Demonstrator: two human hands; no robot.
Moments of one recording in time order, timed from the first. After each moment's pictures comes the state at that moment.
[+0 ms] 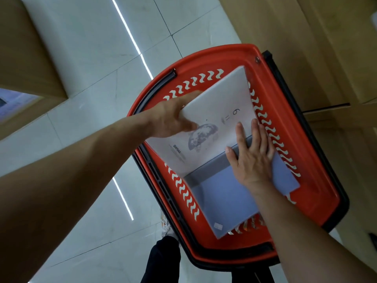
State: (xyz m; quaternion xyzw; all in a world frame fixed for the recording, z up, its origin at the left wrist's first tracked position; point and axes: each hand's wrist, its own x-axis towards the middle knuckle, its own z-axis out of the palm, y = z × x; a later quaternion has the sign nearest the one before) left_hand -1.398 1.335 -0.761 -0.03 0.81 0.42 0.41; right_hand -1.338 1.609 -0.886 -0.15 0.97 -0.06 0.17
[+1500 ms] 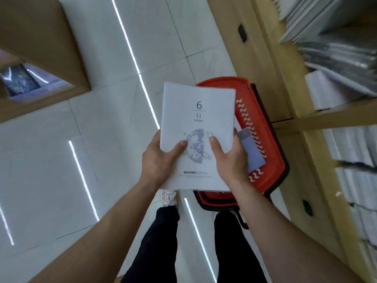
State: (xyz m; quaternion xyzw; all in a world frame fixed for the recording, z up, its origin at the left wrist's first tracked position) left_hand -1.197 1.330 -0.584 -0.43 0.73 0.52 0.10; right_hand -1.272 1.507 -0.606 0.07 0.85 -0.47 0.24
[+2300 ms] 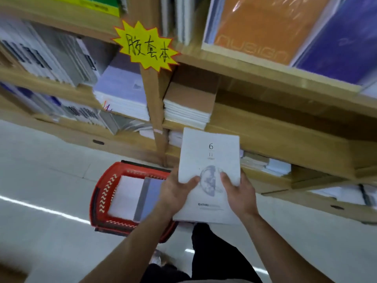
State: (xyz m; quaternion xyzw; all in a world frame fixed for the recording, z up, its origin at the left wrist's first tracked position) left_hand -1.220 1.613 -0.294 0.06 0.79 0.51 0.33; right_hand -1.108 1.779 -0.285 0.46 0.74 -0.49 -0.10
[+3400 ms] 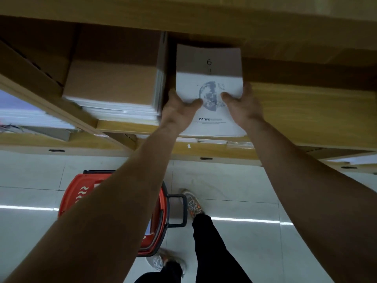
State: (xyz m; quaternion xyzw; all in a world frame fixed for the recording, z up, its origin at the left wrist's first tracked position) left_hand -1.355 1.900 -0.360 0.10 0.84 0.43 0.31; right_hand -1.245 2.040 -0.362 0.50 0.76 -0.42 -0.06
